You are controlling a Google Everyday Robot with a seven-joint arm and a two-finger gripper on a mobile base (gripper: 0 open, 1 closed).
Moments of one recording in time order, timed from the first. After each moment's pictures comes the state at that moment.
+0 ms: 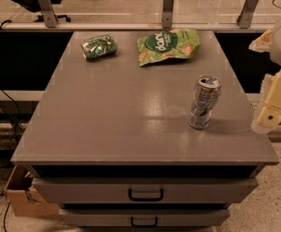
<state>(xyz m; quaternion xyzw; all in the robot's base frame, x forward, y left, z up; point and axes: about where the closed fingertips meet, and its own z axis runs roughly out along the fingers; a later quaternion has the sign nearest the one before) 0.438 -0.217 0.977 -0.60 0.78 -0.03 0.16</state>
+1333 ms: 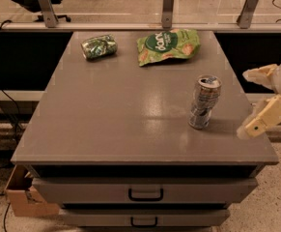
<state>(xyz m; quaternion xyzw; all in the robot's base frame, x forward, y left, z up) 0.469 -0.230 0.904 -0.52 0.78 0.16 0.31</state>
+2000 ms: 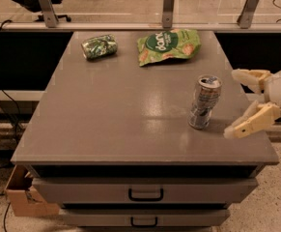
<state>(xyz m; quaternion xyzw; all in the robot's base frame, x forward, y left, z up) 0.475 -0.201 0.905 -0.50 0.71 0.25 0.44</state>
